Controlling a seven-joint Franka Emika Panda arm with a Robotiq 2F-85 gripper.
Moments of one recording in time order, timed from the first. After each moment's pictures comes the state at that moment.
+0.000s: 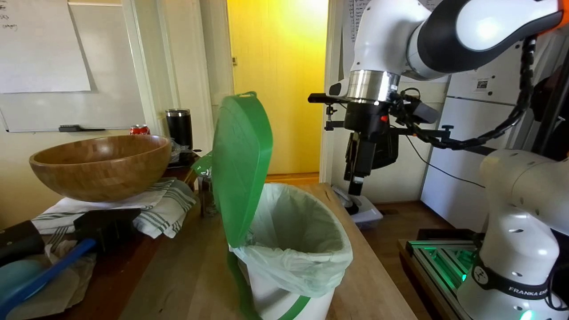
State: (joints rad) arm -0.08 -0.71 -0.03 -2.60 0.13 2.03 -0.01
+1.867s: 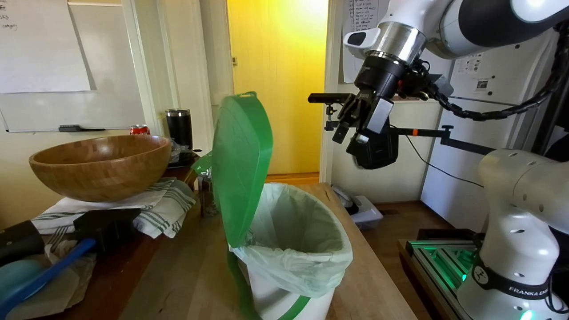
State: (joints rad) arm -0.02 -0.87 -0.07 -2.60 0.05 2.16 -0.19
